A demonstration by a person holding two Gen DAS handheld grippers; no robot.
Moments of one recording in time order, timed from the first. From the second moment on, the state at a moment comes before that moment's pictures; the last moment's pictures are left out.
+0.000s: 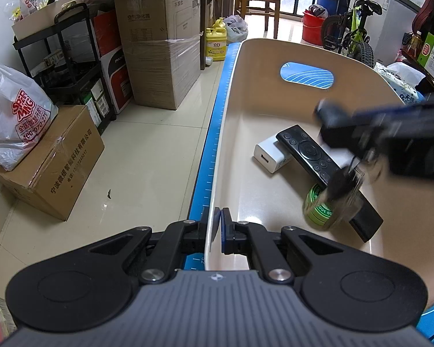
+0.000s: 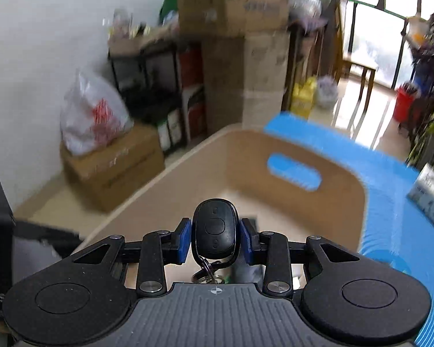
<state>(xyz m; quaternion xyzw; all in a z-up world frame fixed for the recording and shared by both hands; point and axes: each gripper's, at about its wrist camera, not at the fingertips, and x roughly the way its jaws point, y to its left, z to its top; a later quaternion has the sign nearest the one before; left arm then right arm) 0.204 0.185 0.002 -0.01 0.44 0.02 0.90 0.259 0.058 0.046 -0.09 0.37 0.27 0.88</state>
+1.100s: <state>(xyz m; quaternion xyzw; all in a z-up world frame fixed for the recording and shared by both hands) 0.203 0.186 0.002 -0.01 0.44 0.02 0.90 0.267 0.059 0.018 -0.12 0.44 0.24 0.85</state>
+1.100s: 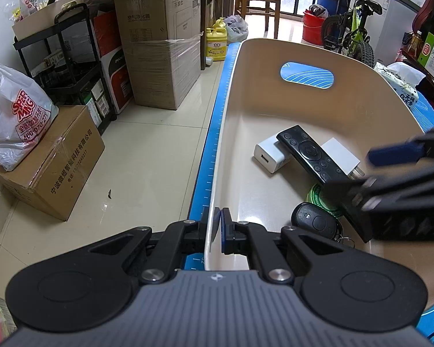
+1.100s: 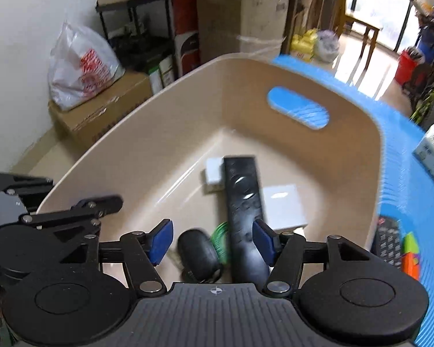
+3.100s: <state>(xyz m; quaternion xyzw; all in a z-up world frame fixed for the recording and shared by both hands) 0.203 0.186 0.002 -0.01 0.44 0.02 0.90 0.315 -0.184 -0.067 -0.09 0.40 0.09 0.91</state>
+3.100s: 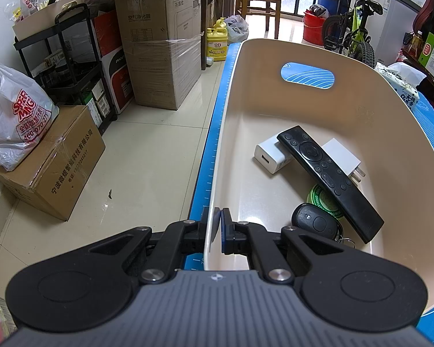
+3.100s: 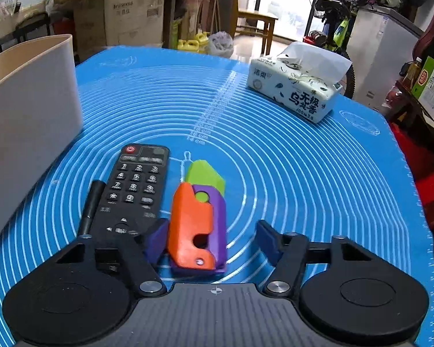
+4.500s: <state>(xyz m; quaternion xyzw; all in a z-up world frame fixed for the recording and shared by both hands) 0.203 0.186 0.002 -0.01 0.44 0.02 0.90 0.251 -0.100 0.061 -0.12 0.23 0.16 0.95</state>
